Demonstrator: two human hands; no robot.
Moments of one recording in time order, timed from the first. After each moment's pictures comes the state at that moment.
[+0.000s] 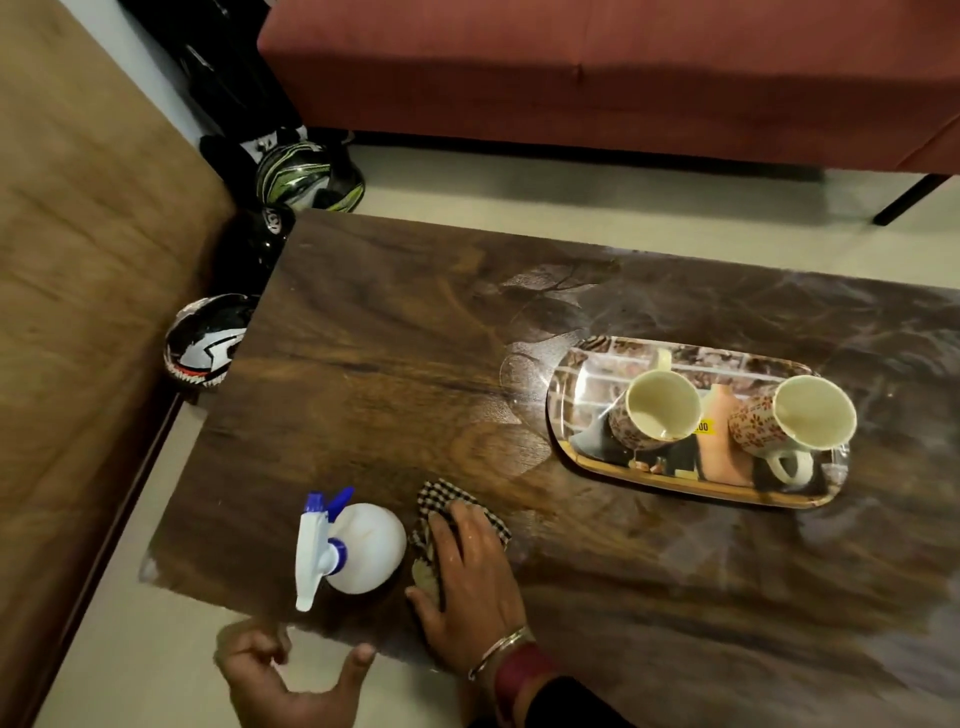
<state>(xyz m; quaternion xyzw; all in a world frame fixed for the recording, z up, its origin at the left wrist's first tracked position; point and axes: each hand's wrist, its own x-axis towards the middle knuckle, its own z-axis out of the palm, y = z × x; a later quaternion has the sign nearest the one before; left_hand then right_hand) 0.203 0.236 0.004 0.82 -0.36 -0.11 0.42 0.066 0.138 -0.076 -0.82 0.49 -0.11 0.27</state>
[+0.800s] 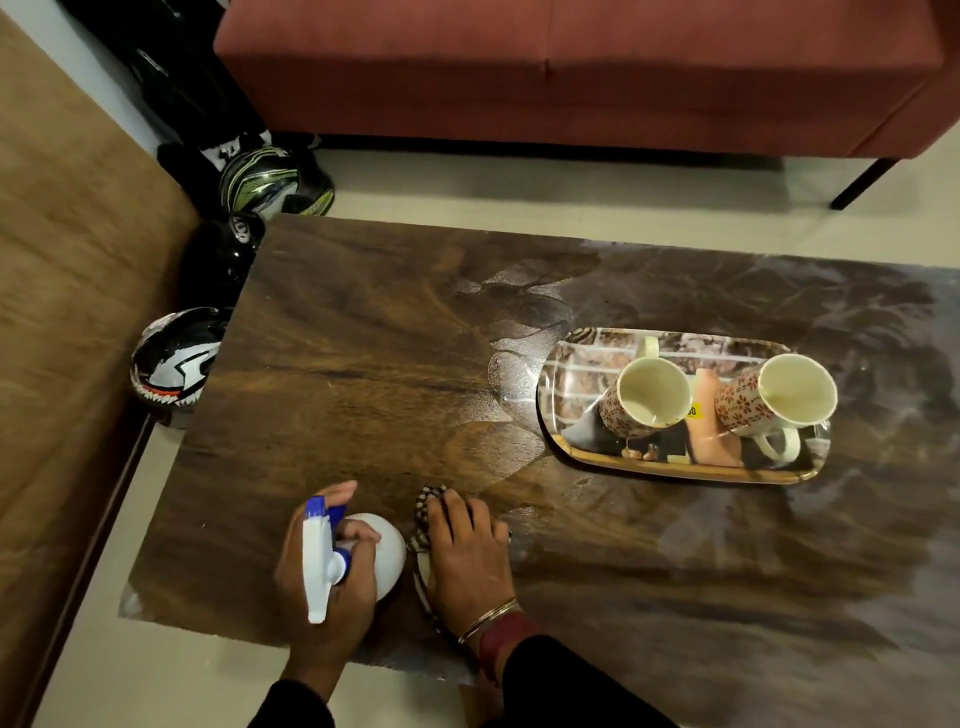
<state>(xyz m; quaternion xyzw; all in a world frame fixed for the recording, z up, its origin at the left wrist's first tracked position) 0.236 0.152 -0.023 0.75 -0.48 -0.16 0.42 0.094 0.120 -0.105 -0.83 0.52 -0.07 0.17</state>
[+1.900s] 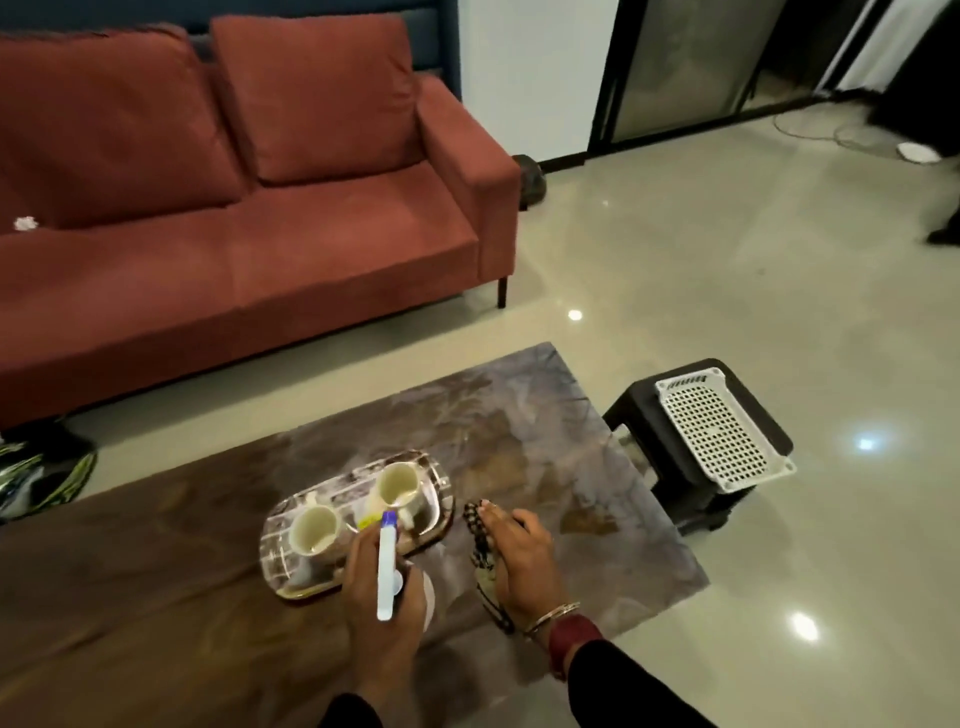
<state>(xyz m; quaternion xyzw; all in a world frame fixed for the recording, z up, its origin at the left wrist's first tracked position) -0.129 0.095 0.184 0.58 -0.63 -0.32 0.39 -0.320 0.122 0.117 -0.66 0.68 -0.29 0.15</state>
